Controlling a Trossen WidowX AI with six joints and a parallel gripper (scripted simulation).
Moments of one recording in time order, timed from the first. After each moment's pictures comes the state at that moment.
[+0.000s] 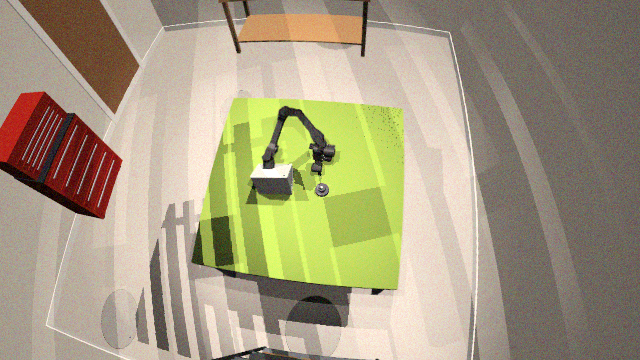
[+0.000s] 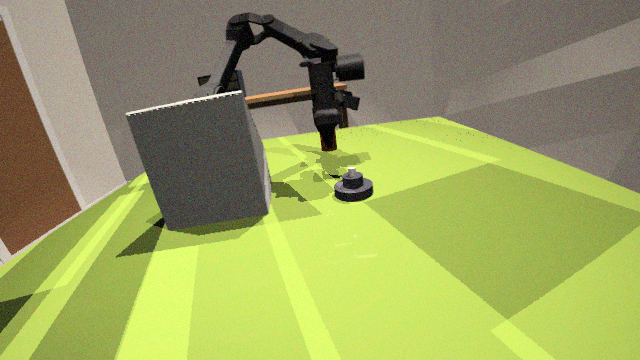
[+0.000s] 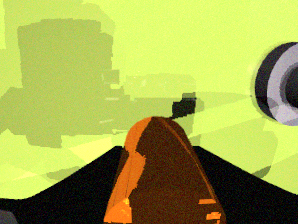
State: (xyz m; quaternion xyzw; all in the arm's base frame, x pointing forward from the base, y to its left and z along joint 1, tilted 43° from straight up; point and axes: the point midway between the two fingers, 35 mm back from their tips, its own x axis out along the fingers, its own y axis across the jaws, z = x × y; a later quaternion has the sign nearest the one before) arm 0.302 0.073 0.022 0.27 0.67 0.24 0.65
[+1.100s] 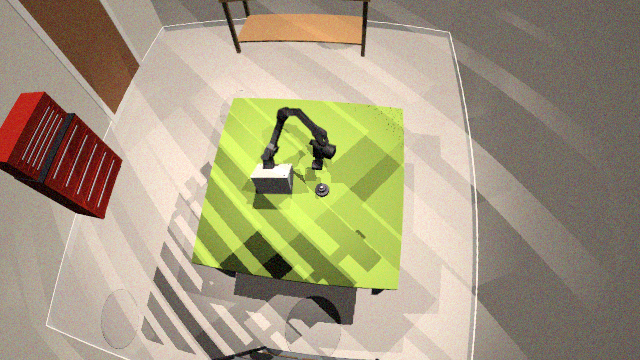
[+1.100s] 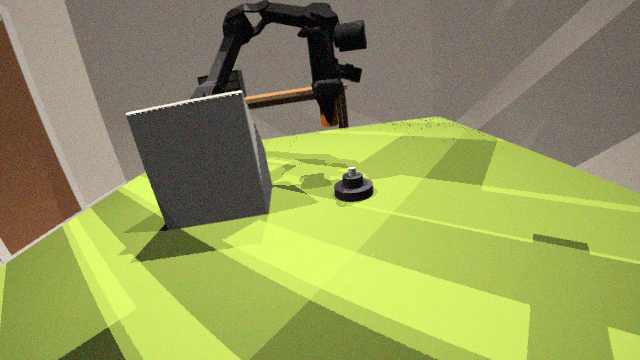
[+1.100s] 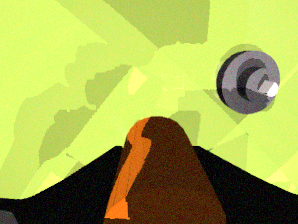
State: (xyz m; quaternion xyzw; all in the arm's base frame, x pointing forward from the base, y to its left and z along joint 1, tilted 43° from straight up) arm 0.309 0.015 0.059 0.27 0.66 0.25 0.65
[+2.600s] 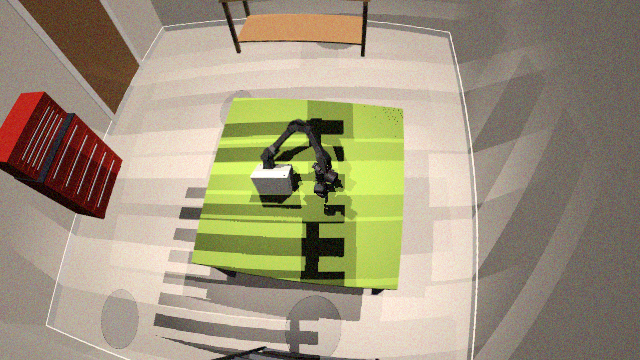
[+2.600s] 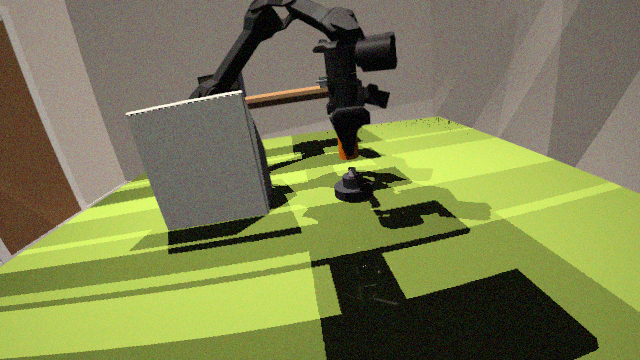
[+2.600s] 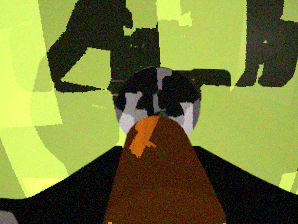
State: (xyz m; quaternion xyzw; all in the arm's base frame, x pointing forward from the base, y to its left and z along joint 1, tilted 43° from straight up) arm 0.329 -0.046 -0.061 0.27 0.66 0.24 0.65
